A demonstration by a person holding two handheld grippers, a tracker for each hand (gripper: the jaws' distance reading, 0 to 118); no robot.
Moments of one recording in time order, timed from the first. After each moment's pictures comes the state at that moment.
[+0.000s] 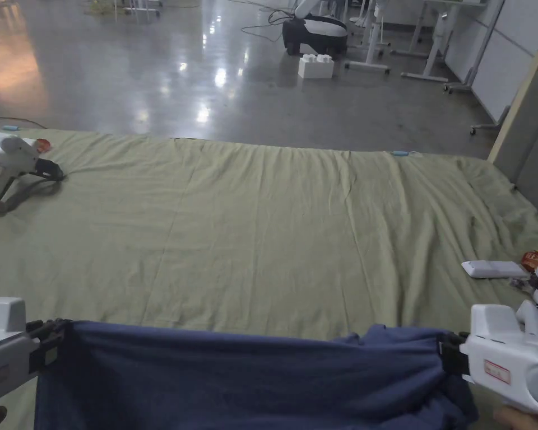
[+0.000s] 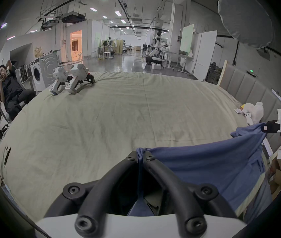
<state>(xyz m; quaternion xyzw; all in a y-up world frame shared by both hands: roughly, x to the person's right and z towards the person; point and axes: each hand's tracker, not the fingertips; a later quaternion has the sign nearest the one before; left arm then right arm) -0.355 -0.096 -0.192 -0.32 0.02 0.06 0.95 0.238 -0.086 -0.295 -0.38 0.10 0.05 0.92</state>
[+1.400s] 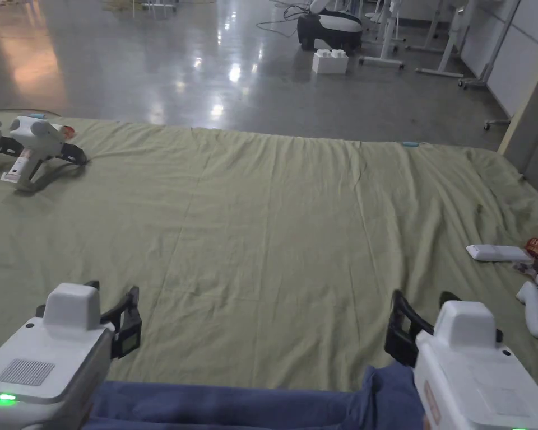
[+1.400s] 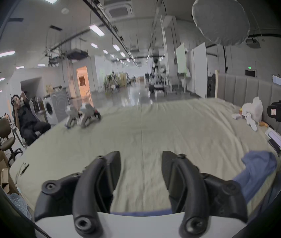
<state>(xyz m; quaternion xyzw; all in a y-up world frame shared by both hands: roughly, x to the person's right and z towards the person) -0.247 -0.083 -0.137 -0.14 0.08 -0.04 0.99 0.133 -0.065 -0.180 -0.10 0.05 0.04 0.99</state>
